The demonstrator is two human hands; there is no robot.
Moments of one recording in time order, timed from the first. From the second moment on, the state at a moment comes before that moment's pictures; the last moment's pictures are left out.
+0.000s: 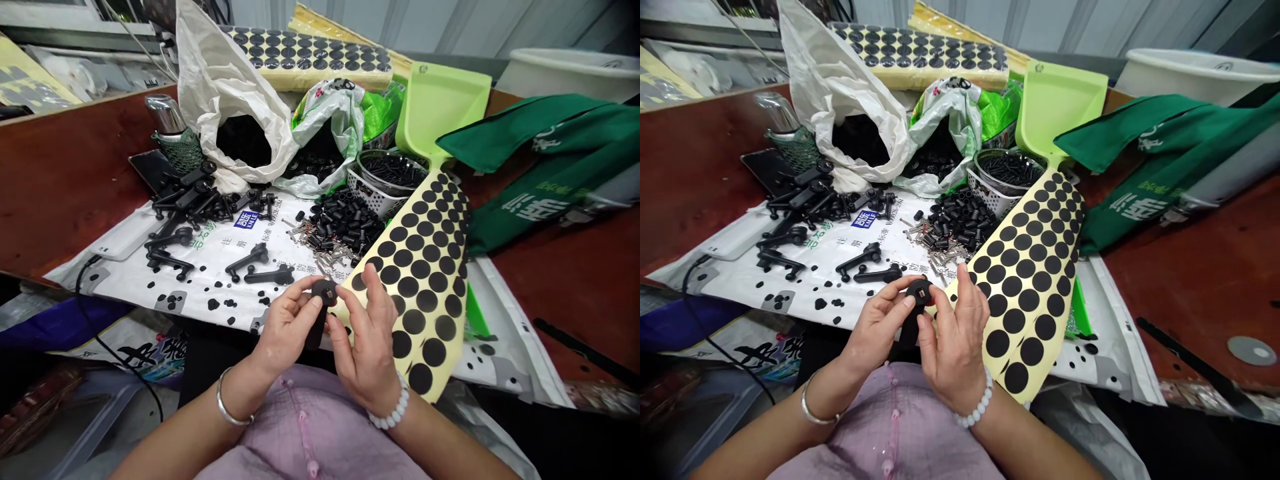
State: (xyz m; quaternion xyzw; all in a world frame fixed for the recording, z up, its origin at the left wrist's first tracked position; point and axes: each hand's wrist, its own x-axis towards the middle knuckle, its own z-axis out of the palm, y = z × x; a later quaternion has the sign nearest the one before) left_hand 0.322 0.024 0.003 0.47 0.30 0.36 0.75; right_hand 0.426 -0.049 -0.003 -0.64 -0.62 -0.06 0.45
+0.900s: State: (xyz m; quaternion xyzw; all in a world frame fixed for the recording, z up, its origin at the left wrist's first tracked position) left_hand 0.329 0.010 -0.008 0.49 0.31 0.34 0.74; right_hand 0.441 -0.049 0.003 -0.64 -0.46 0.19 0.59
